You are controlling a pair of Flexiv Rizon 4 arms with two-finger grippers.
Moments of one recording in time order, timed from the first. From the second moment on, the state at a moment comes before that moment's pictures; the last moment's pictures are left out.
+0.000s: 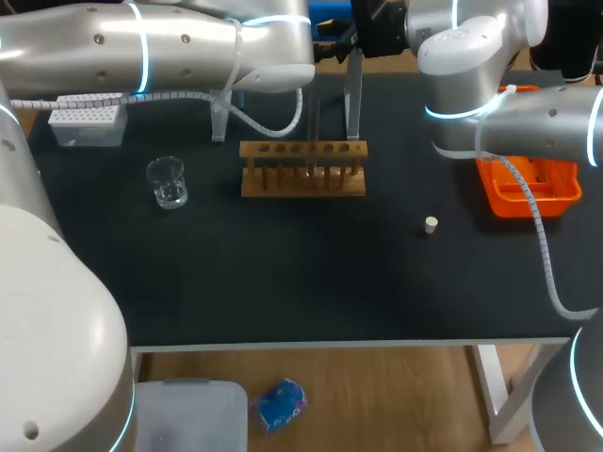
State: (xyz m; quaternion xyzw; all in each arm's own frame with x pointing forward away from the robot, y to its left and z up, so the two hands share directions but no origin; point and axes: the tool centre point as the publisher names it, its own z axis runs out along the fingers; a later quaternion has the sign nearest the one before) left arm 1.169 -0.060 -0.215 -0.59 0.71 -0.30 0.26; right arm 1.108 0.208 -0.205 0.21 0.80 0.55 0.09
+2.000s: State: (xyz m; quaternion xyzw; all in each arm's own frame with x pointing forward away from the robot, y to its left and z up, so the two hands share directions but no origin) left arm 0.970 -0.096 -0.172 -0.29 0.81 -0.47 0.17; right arm 1.021 0.165 -0.153 0.07 0.79 0.60 0.08
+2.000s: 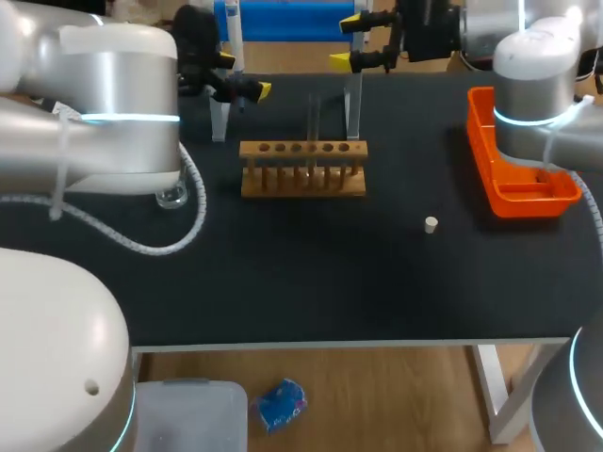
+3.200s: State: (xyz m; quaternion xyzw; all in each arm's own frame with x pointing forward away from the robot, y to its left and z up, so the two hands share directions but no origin) left arm 0.975 -0.140 -0.200 -0.11 0.87 -0.48 0.04; right arm 0.916 0.025 -0.221 0.14 0.81 0.56 0.11
